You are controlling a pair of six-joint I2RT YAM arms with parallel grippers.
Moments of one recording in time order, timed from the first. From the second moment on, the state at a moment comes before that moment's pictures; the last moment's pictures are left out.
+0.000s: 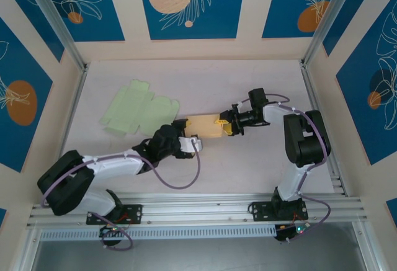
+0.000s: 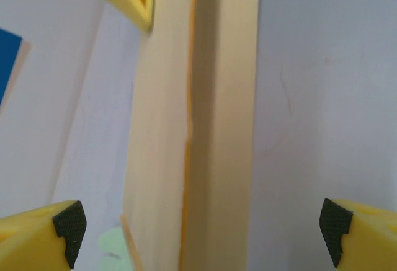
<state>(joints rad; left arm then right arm) -0.84 1.40 0.58 0.30 -0.09 0.89 0.17 1.81 1.02 -0.45 -1.17 0.78</state>
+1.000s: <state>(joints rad) -0.79 1.38 0.81 -0.11 0.05 0.84 0.11 1.63 0.93 -0.52 -1.10 0.72</state>
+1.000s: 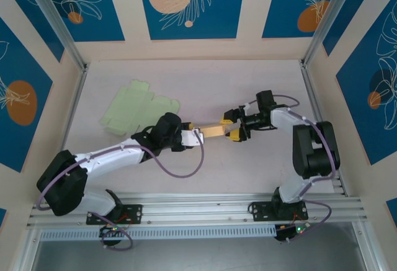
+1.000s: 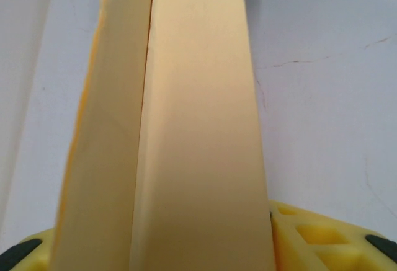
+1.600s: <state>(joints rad) -0.59 1.63 0.97 -0.26 0.47 0.76 0.18 1.22 0.99 -0.74 -0.53 0.49</state>
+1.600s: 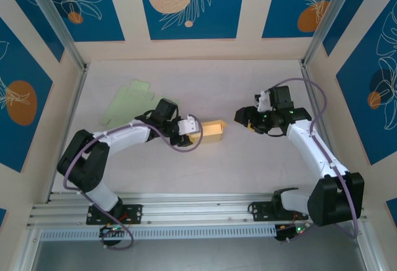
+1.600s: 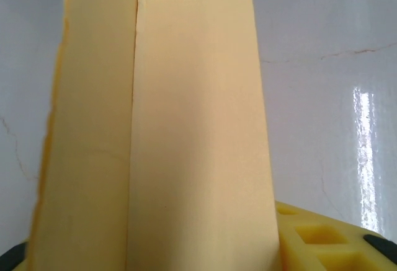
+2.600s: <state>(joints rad) -0.57 1.72 1.09 -0.37 0.54 0.78 0.42 1.46 1.15 -0.75 -0.26 0.16</state>
